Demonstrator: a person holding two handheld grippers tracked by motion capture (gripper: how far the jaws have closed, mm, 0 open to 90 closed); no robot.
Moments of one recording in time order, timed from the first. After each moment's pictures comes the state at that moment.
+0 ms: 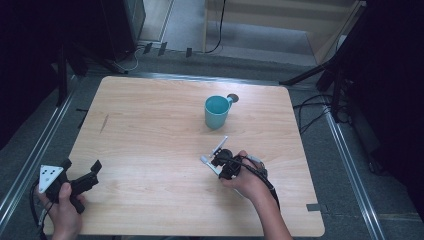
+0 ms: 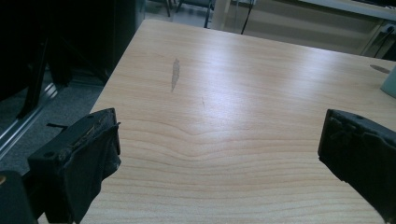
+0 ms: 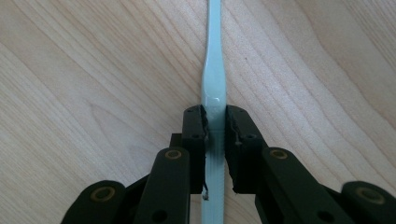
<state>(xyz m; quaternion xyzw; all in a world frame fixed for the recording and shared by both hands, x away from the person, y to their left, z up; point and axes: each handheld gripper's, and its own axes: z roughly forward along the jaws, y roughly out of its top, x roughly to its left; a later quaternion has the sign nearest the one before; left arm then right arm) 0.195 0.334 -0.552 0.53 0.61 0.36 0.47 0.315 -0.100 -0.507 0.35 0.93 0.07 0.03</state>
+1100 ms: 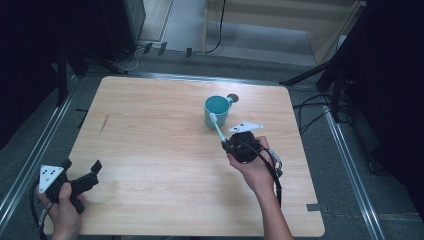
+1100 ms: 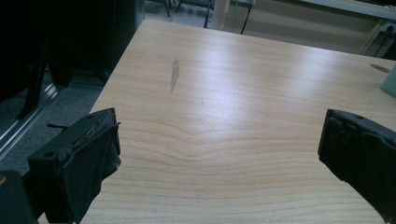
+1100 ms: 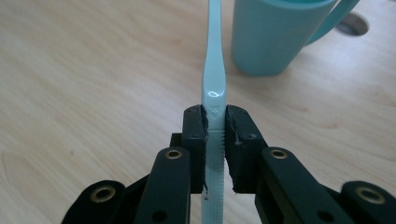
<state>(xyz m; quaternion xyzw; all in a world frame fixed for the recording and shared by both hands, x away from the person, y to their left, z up) 0.195 0.334 -0.552 0.53 0.61 0.36 0.47 0.323 -0.135 -0.446 0.41 0.83 0.35 0.17</state>
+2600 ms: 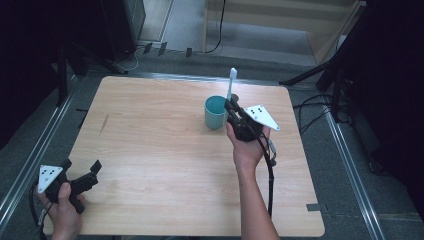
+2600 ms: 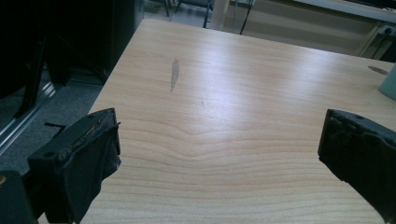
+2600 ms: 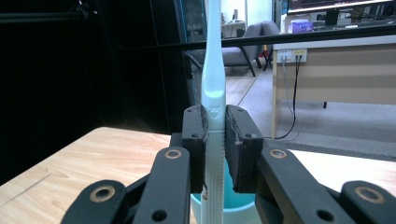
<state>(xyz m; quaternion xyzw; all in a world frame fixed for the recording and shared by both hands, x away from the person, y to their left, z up) 0.195 0.335 -0.553 0.53 0.61 0.35 0.48 0.357 -0.130 -0.430 0.42 0.60 0.60 0.31</state>
